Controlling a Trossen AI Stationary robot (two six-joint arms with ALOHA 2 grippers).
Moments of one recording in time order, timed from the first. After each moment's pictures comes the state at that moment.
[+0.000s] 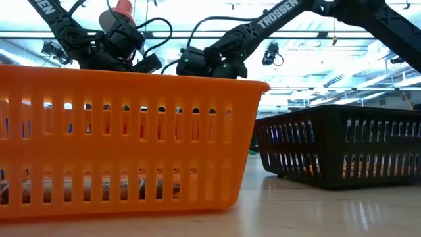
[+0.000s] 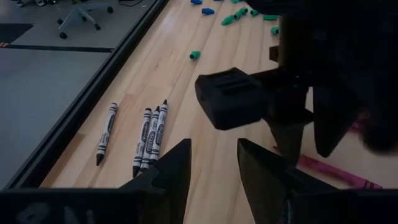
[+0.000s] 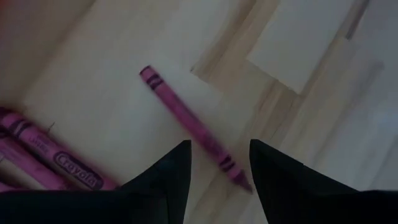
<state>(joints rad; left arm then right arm) 0.44 1.31 0.49 0.32 0.05 0.23 -0.22 2.24 1.70 -0.59 -0.22 -0.75</state>
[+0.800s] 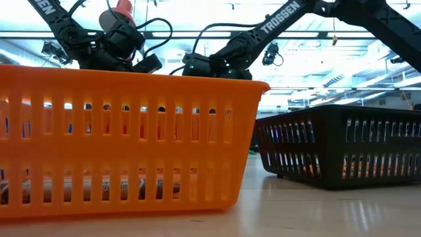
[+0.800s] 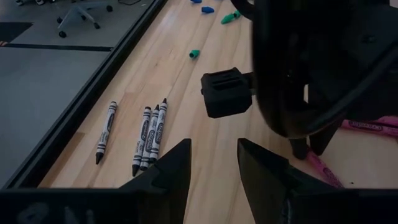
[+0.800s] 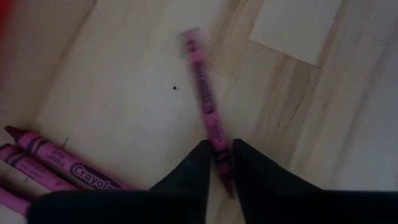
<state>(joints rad) 0.44 1.31 0.49 0.32 0.05 0.23 -0.23 2.23 1.62 -0.53 -0.26 -0.58</state>
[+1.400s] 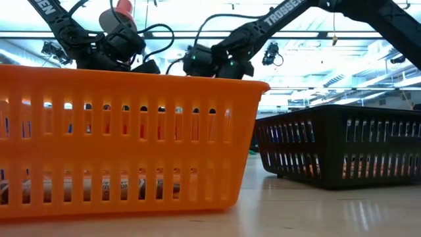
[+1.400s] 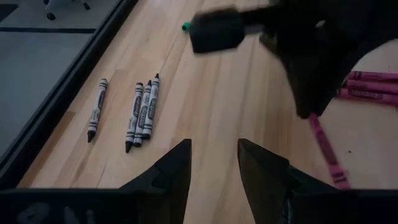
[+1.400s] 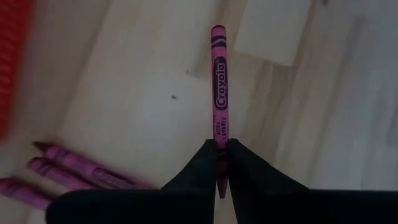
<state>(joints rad) 0.44 1.31 0.50 0.23 0.05 0.26 -0.22 2.18 1.61 -0.55 -0.25 -0.47</state>
